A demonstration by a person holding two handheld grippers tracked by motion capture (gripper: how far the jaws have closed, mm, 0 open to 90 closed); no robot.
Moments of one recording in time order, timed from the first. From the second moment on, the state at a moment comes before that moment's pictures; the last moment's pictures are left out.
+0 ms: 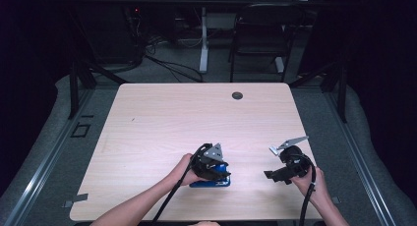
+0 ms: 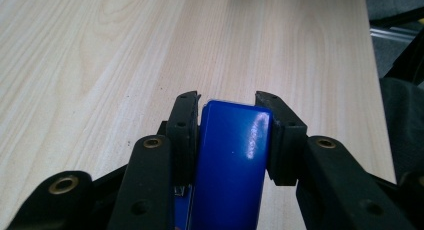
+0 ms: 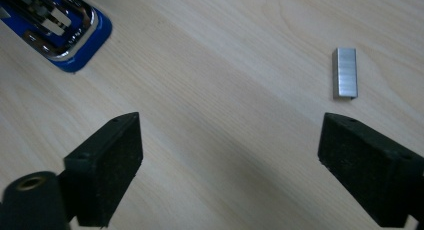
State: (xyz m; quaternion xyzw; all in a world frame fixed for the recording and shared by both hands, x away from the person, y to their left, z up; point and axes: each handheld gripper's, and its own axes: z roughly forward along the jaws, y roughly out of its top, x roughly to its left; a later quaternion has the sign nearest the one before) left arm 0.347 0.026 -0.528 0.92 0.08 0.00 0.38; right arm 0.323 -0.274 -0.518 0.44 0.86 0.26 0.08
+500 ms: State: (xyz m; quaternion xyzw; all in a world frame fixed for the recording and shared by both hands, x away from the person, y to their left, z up) left arm 0.346 0.035 -0.519 0.92 0.06 0.01 0.38; right arm 0.322 -0.232 -0.514 0.39 0.87 0.28 0.07
